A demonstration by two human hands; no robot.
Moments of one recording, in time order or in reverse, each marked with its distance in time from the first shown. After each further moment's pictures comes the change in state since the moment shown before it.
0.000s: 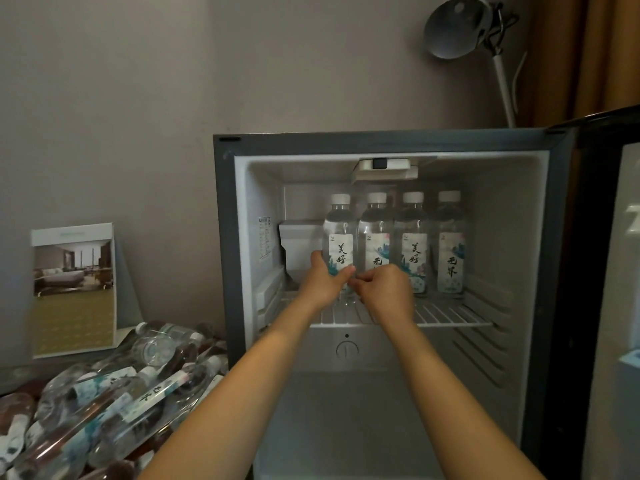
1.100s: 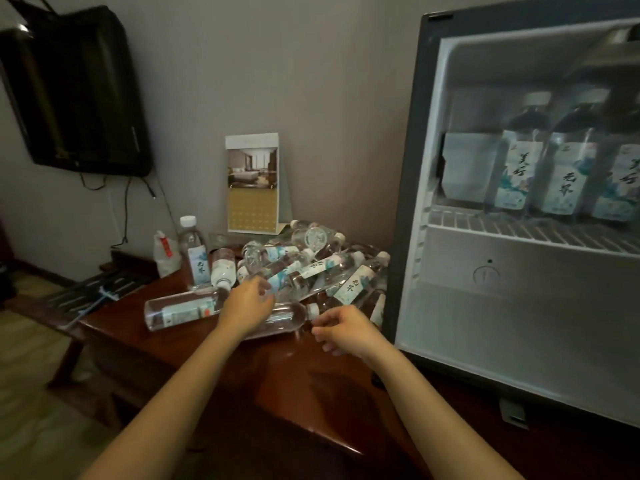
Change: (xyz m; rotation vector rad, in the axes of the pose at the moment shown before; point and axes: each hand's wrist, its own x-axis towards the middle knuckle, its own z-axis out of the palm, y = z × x) left_hand -0.226 -0.184 -0.232 0.680 0.364 -0.448; right_hand -0.219 -0.081 0.152 0.311 -1.101 0.115
